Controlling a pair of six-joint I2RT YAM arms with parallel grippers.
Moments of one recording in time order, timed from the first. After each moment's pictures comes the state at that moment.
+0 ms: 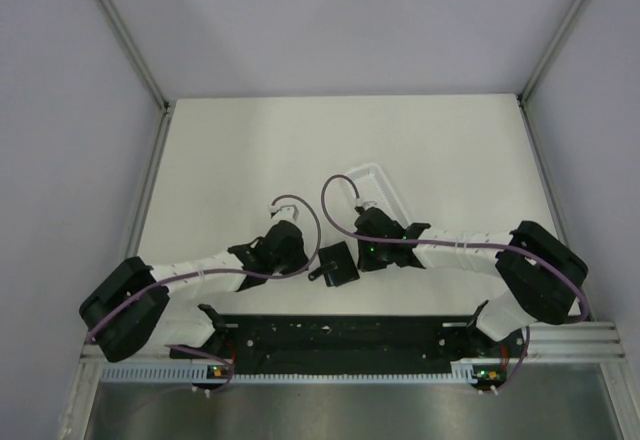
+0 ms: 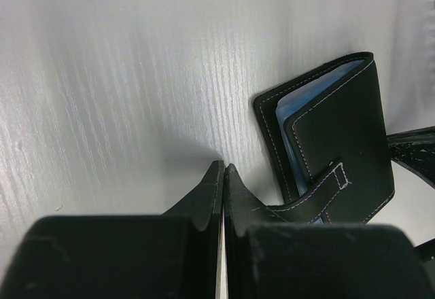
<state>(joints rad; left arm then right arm) -0.82 1.26 0.45 -0.03 -0.15 -0.79 0.90 1.49 0.72 -0.23 0.06 0.66</state>
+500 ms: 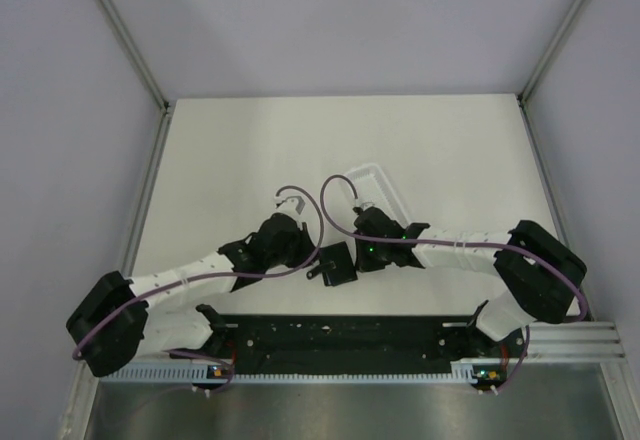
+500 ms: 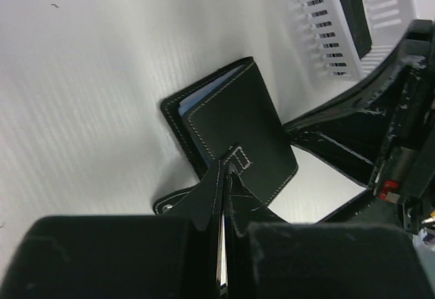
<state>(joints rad) -0.82 1.15 0.50 -0.04 -0.04 -0.76 0.90 1.51 0.73 -0.21 0.01 0.66</state>
